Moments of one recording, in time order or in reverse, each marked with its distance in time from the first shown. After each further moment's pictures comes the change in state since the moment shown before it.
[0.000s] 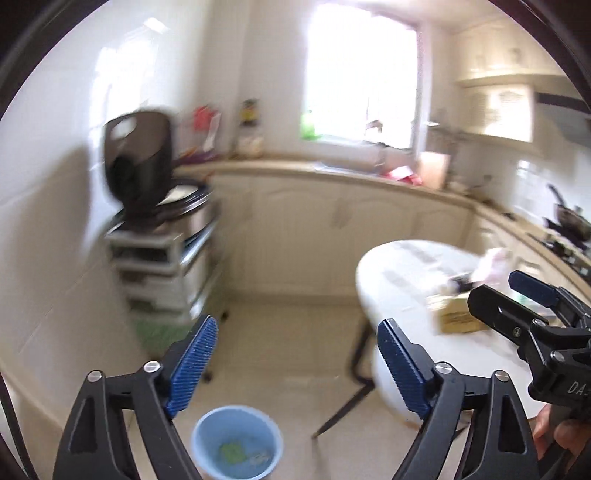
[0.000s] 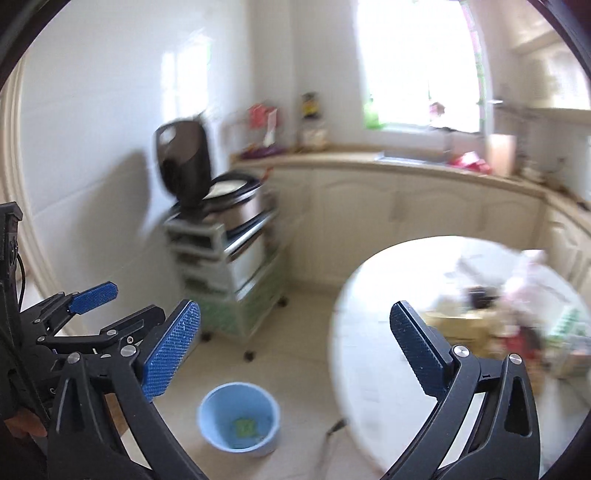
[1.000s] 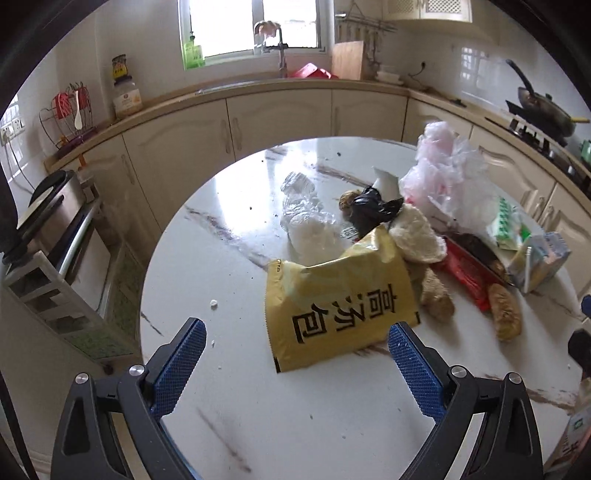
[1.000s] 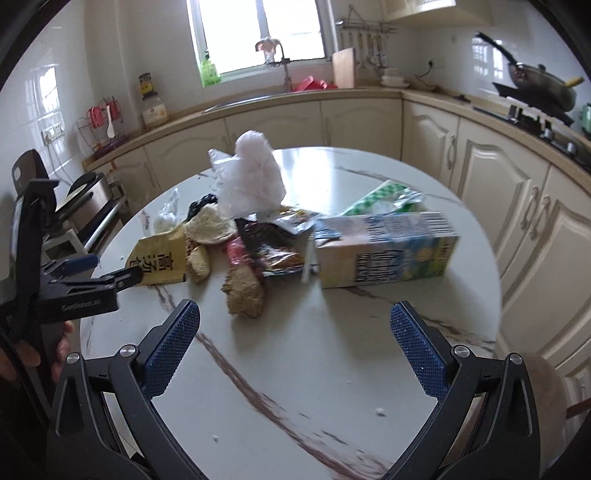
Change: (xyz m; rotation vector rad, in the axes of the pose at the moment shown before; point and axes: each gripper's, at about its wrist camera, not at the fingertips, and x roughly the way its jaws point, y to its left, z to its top) left arm 0.285 -0.197 0.040 0.245 0.367 -0.125; right arm -0.027 -0.237 -0.085 0.296 0.242 -0.303
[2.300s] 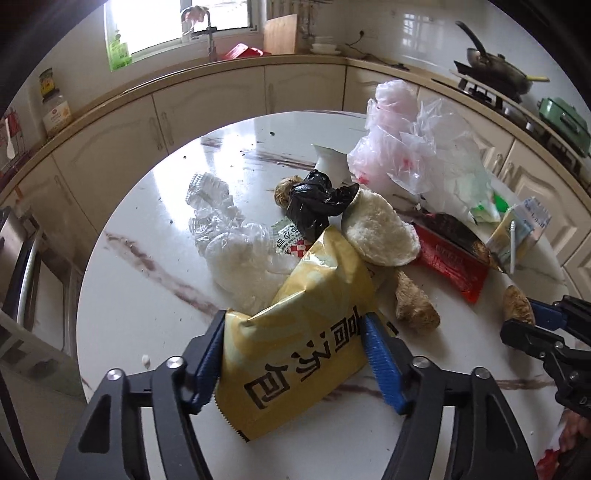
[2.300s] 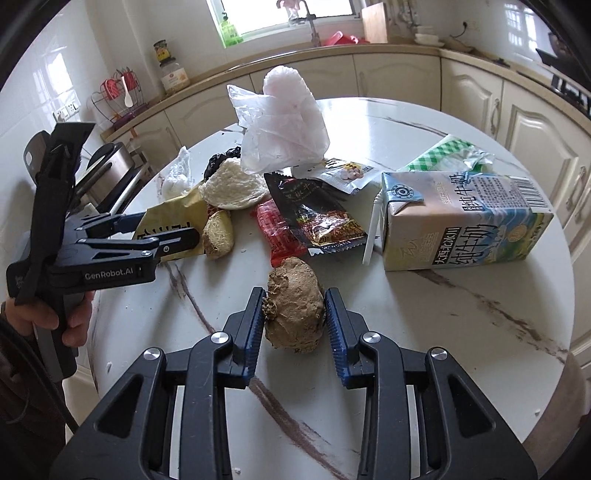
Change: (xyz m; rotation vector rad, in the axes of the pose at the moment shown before) left arm 0.066 -0.016 0.028 0.167 0.068 -0.200; right arm 0.046 0.001 -0.001 0.018 0.148 0.123
